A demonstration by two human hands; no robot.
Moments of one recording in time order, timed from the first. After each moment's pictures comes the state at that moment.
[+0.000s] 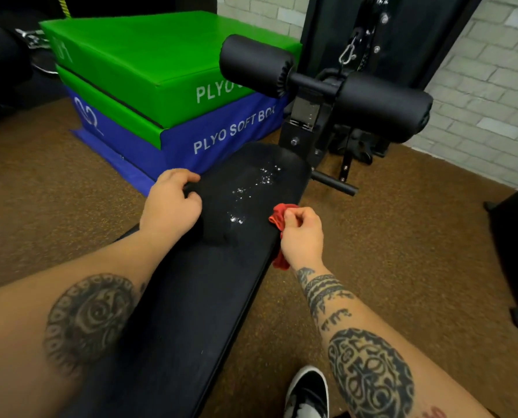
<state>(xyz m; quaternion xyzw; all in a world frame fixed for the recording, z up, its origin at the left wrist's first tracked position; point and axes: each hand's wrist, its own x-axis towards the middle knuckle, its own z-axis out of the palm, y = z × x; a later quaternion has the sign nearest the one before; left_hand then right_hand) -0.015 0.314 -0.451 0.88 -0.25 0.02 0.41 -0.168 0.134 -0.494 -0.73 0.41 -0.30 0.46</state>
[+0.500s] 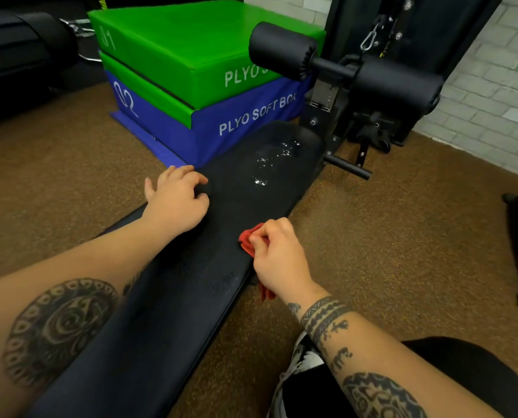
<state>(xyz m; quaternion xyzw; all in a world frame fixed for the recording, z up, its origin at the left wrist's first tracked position) -0.084 0.400 -0.437 0.94 -0.25 -0.02 0.22 -0.261 0.267 -0.463 -0.90 0.21 -0.17 0.34</state>
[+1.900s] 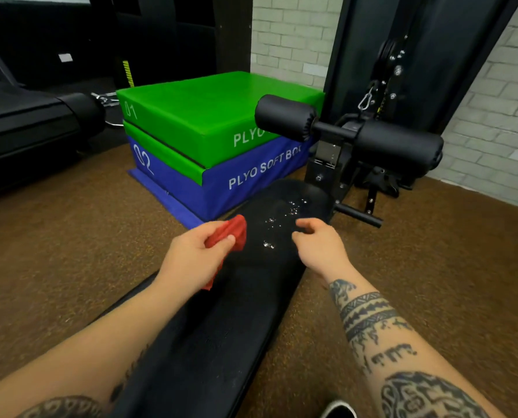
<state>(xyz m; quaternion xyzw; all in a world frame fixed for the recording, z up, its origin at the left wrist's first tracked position) -0.095 0.385 -0.400 0.82 -0.24 -0.05 0.52 -0.182 0.177 -0.394 -0.78 0.36 -0.15 0.48</state>
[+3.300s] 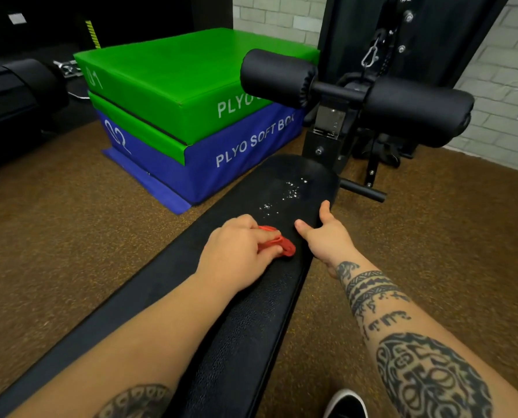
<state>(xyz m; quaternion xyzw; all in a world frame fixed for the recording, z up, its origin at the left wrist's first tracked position) -0.072 0.299 -0.449 0.87 -0.42 0.00 0.24 -0.144 0.116 -0.469 -0.73 0.41 -0.11 0.54</state>
